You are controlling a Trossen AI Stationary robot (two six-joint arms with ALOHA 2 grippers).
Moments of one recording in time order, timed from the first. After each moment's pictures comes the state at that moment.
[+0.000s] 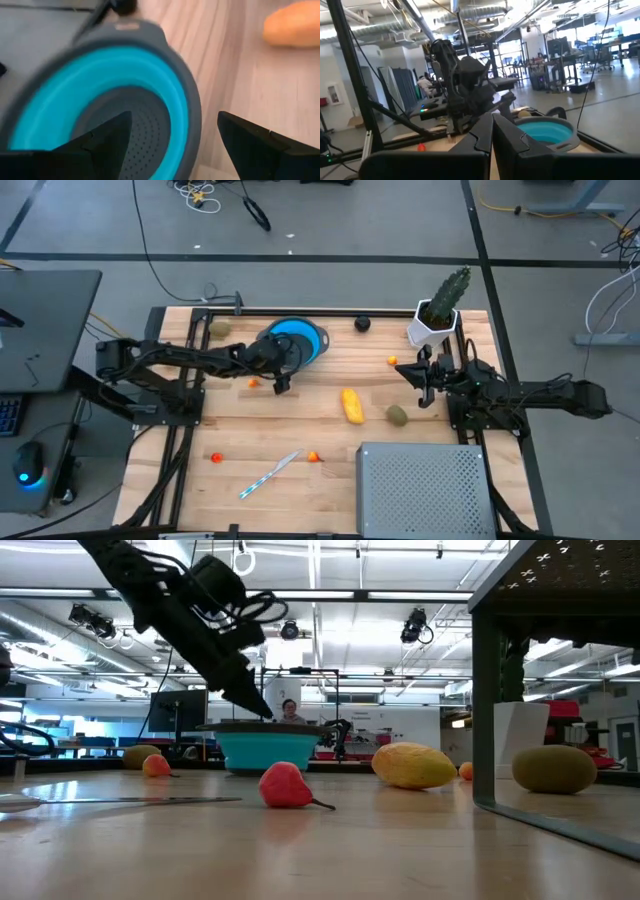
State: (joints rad) left arm 0.27 1.41 0.64 0.09 -0.19 0.11; right arm -0.20 0.51 0.01 0.72 -0.04 0.20
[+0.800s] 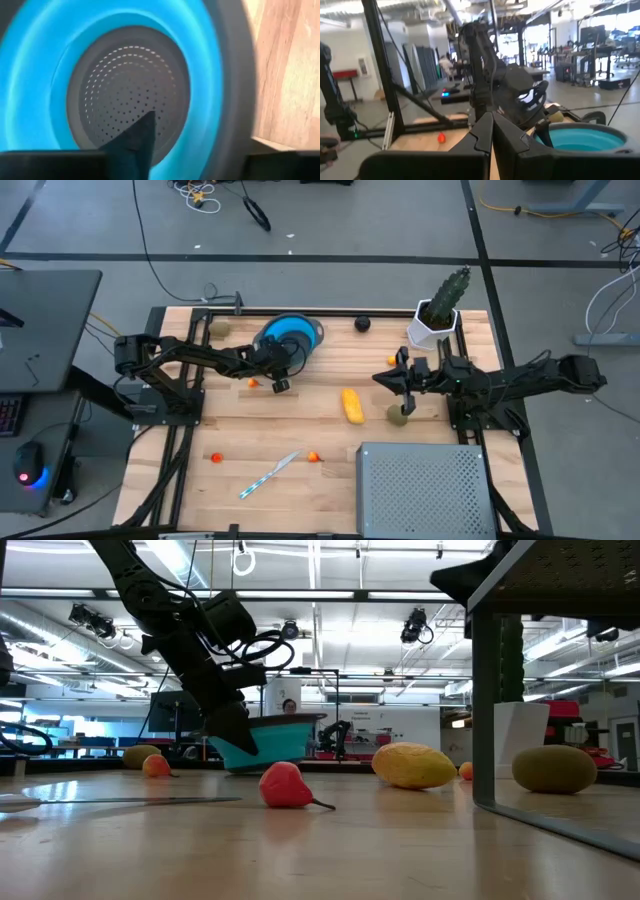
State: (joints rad) left arm 0.30 1.56 0.64 0.09 -0.30 0.19; right arm -0.05 0.95 0.26 0.84 -0.06 0.11
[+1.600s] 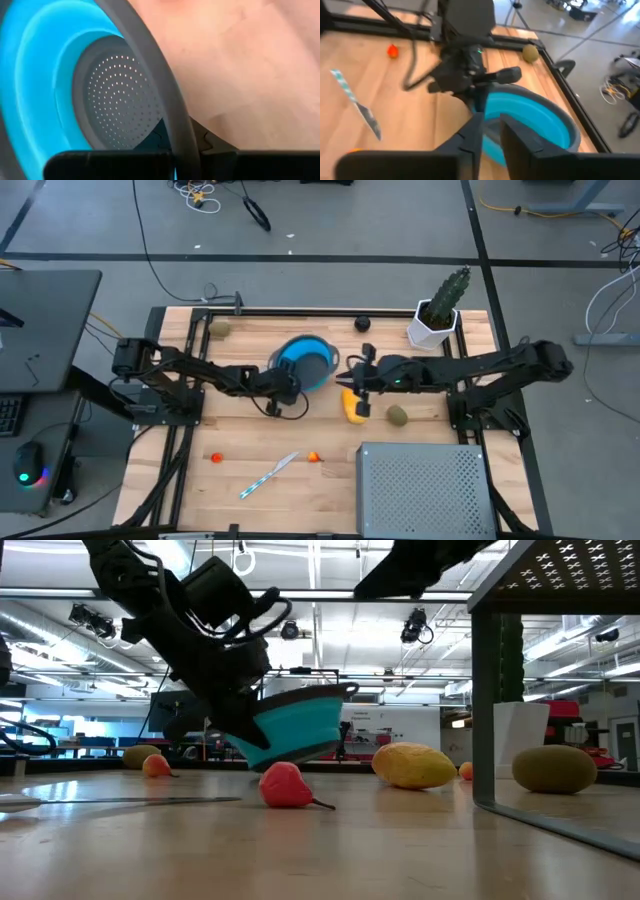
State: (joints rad) left arm 0.04 1.56 0.64 0.13 -0.27 0.69; right arm 0.07 1.36 0.99 -0.10 0.25 -0.10
